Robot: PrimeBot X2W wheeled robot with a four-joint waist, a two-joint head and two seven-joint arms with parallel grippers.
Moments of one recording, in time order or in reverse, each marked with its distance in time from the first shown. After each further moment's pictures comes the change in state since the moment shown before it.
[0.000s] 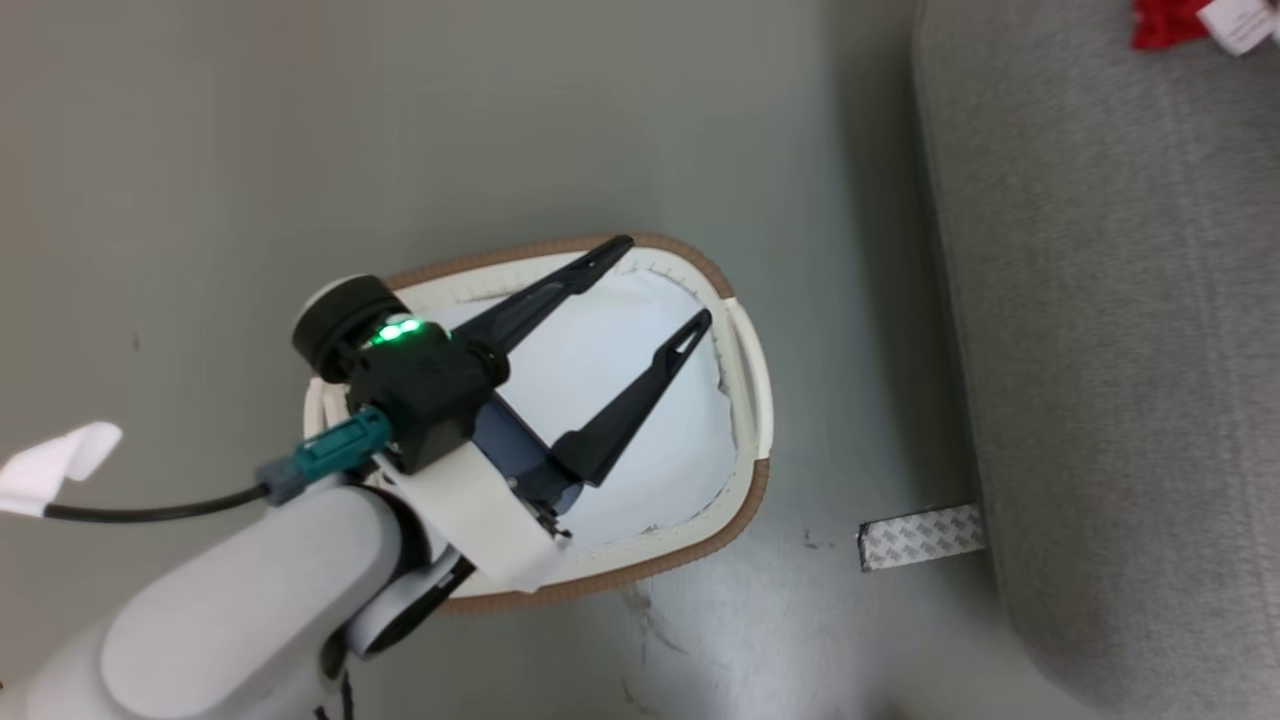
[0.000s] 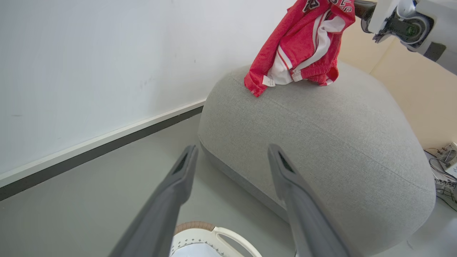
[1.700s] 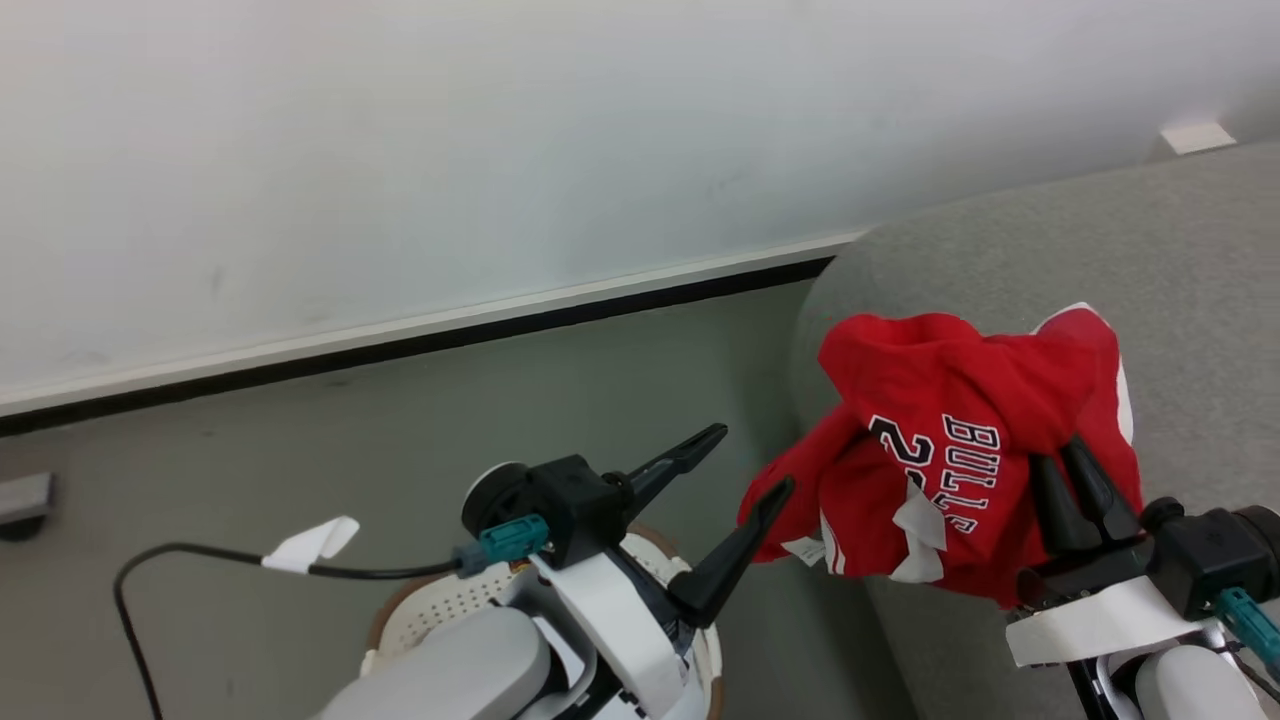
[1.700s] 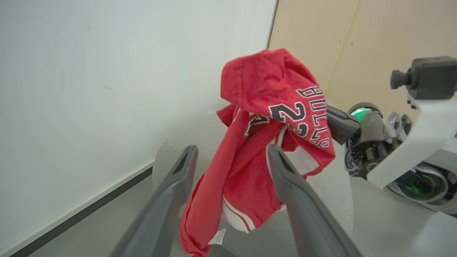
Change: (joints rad) left arm 0.179 -0.255 -0.089 0.275 -0.097 -0.027 -0.074; right arm 0.559 0.281 0.480 -0.034 0.044 0.000 -0.366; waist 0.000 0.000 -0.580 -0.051
